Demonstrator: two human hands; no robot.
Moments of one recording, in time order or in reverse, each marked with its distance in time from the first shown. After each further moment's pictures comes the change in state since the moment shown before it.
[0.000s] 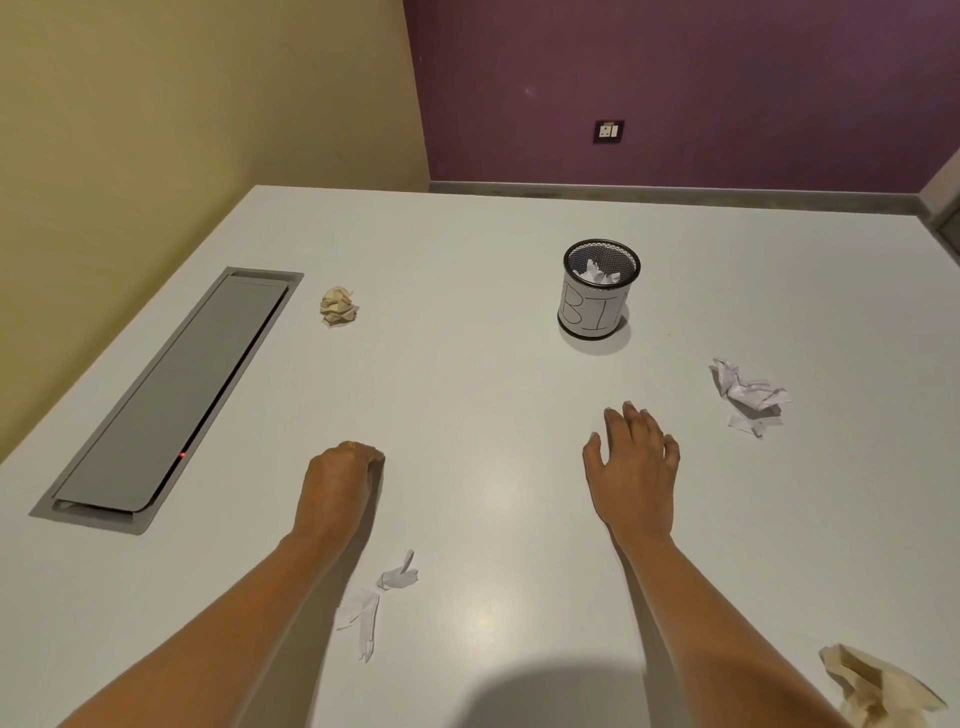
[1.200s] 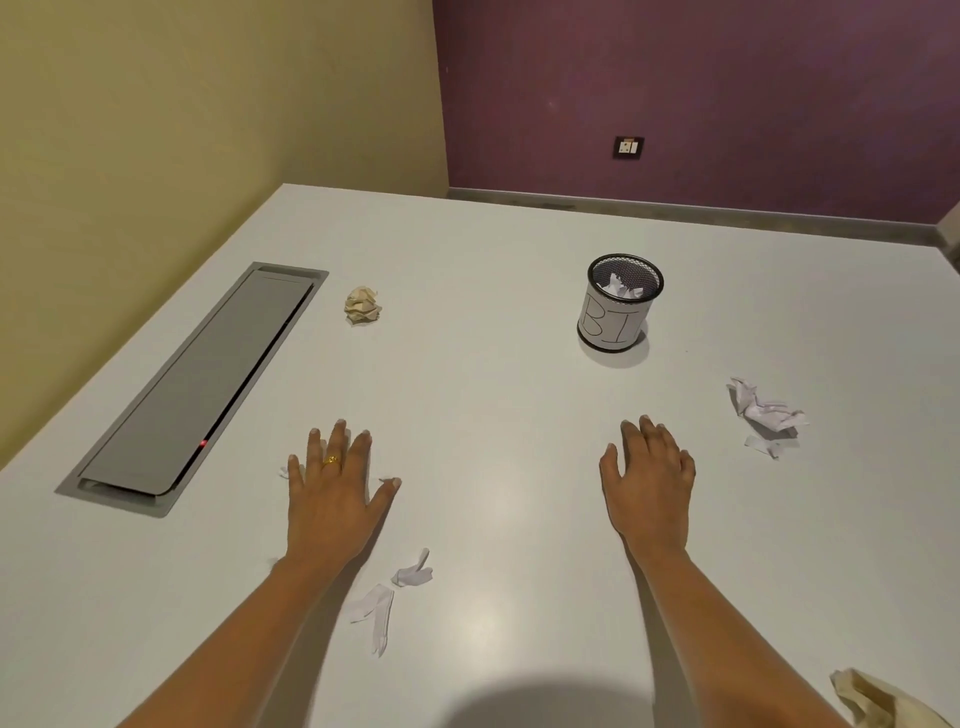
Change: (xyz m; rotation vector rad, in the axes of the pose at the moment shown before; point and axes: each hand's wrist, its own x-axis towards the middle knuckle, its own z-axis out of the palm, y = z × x) left_hand -0.022 -0.023 0.001 0.244 -0.067 -0.068; right_hand 0.000 -0.002 -0.004 0.007 -0.014 0.003
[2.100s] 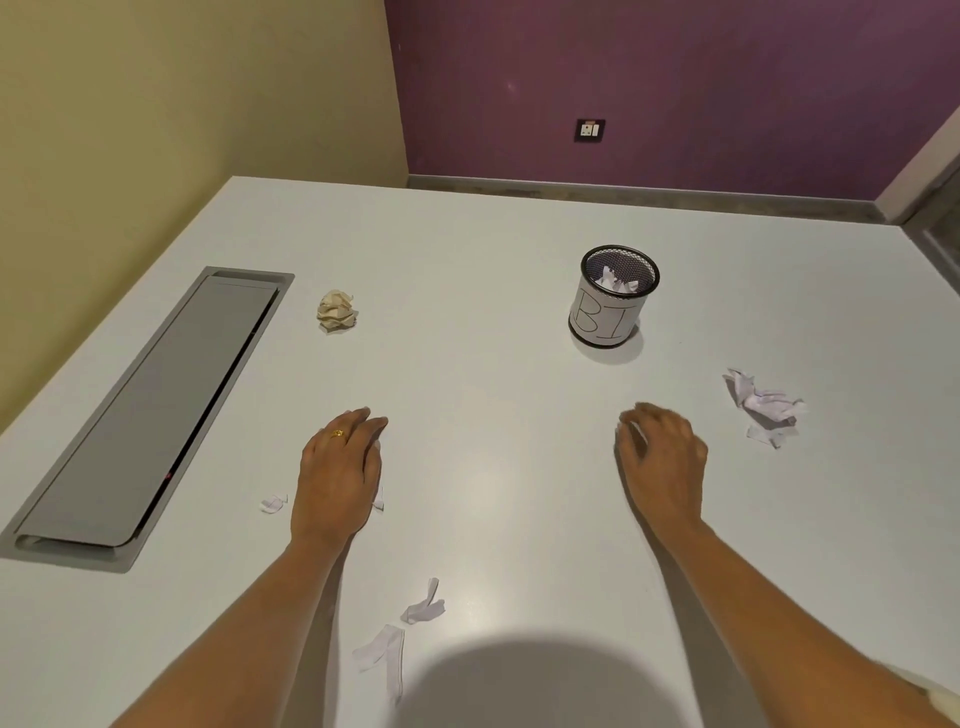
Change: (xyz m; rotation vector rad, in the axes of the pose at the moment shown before) left_hand 0.057 -0.001 0.007 -0.312 0.151 0.161; right_hand 0.025 -0.001 -0.003 0.170 0.121 0.000
